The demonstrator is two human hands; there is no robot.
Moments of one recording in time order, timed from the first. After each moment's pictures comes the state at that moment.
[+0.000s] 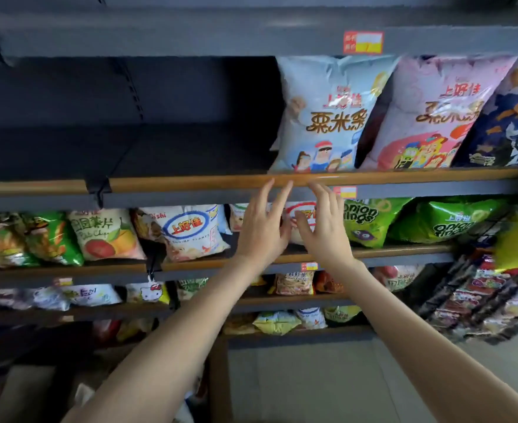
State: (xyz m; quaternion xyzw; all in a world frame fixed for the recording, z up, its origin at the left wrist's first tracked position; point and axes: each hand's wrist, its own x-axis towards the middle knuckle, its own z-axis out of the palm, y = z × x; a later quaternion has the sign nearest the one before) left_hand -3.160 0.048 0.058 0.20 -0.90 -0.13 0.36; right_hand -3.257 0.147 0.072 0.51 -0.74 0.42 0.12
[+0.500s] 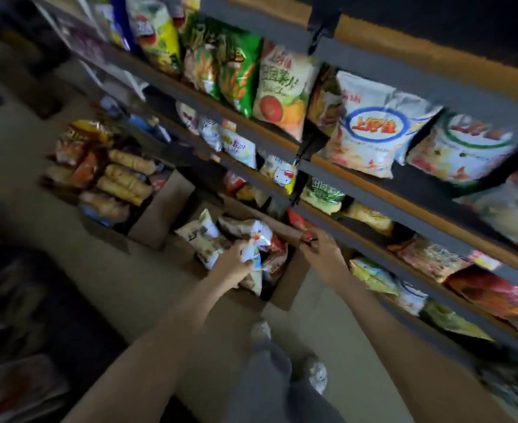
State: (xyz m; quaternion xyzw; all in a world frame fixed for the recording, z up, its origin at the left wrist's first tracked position) left_hand -2.842 0.099 -0.124 0.71 -0.57 -0.42 -0.01; right_hand -3.058 0.094 -0.122 0.55 -0.69 0.16 -0.45
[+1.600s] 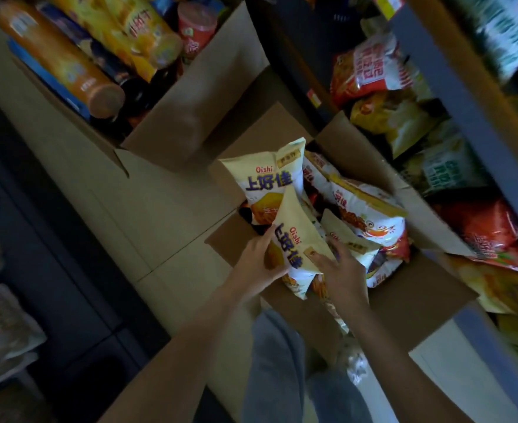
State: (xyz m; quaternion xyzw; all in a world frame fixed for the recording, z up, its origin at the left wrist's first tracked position) left_hand -2.617 0.014 -0.521 0.70 -0.39 -0.60 0.08; right_hand -2.787 -0.038 -0.479 0.42 -0.73 0.01 -0.54
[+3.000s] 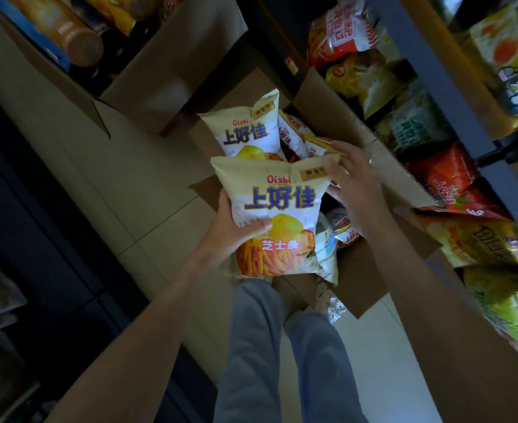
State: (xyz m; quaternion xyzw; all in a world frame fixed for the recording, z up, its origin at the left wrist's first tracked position) left_hand -2.647 0.055 -0.488 0.63 -0.24 -0.62 0.40; right_hand -2.833 -0.076 -0.442 0.37 -0.62 0.23 -0.66
